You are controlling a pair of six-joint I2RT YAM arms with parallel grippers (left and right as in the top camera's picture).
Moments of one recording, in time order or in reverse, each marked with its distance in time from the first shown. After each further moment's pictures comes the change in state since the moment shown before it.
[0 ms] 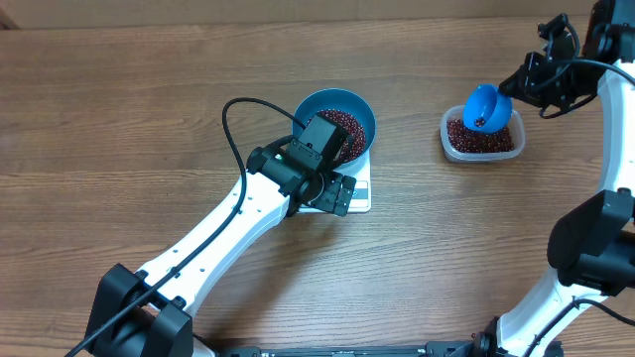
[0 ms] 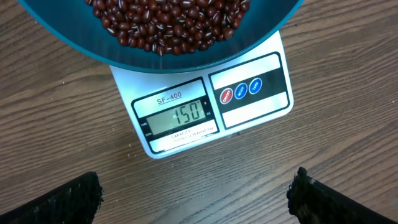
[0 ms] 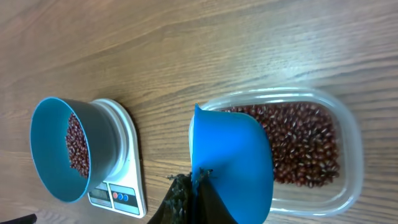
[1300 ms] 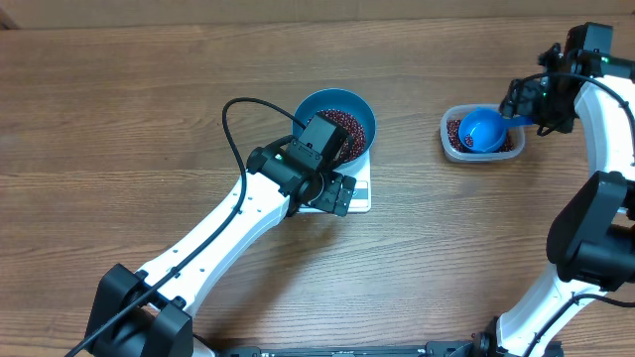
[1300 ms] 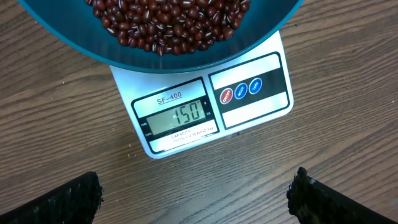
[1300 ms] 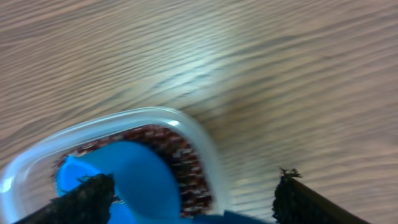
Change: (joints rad) left arm 0.000 0.000 0.000 0.000 0.000 0.000; right arm 0.001 0.024 -0.219 0.269 0.452 0.095
